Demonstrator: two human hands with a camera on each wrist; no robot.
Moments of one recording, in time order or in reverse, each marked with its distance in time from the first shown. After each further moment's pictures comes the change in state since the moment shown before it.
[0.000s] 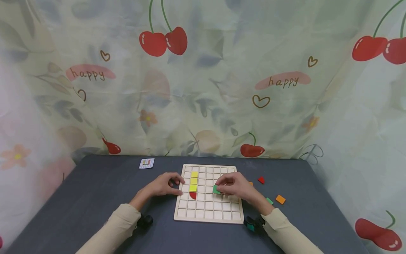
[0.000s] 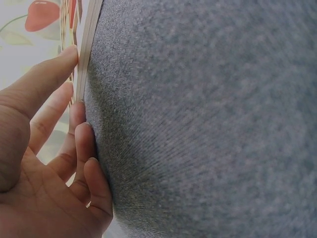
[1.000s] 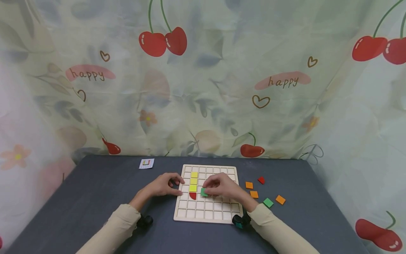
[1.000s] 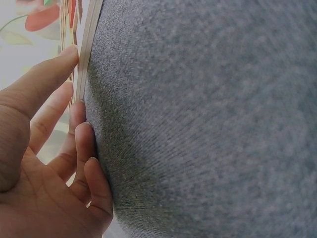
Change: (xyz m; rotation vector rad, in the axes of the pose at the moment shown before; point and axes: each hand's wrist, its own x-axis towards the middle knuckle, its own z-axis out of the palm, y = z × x) left_hand 0.001 -0.003 0.000 -0.003 -0.010 0.035; right_hand 0.032 -0.004 0.030 -0.034 -0.126 -0.024
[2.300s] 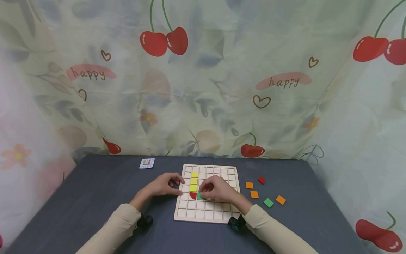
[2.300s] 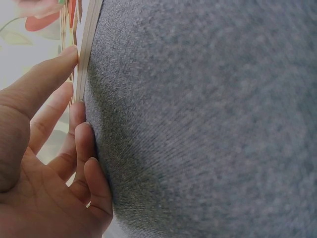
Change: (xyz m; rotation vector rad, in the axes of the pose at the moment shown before) left_hand -0.001 0.002 0.000 0.002 0.001 -0.006; right_hand 0.009 -0.014 0.018 -0.255 -0.001 -0.015
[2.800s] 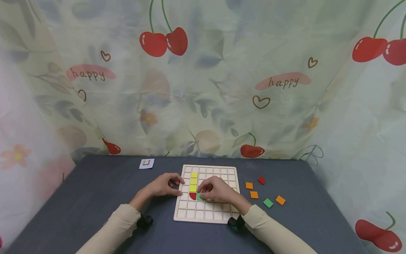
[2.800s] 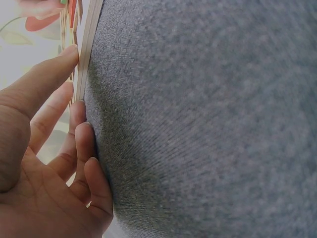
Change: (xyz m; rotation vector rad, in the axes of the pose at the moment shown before) left_hand 0.001 0.000 0.000 -0.004 -0.008 0.012; right_hand 0.001 -0.002 0.000 0.003 -0.015 0.007
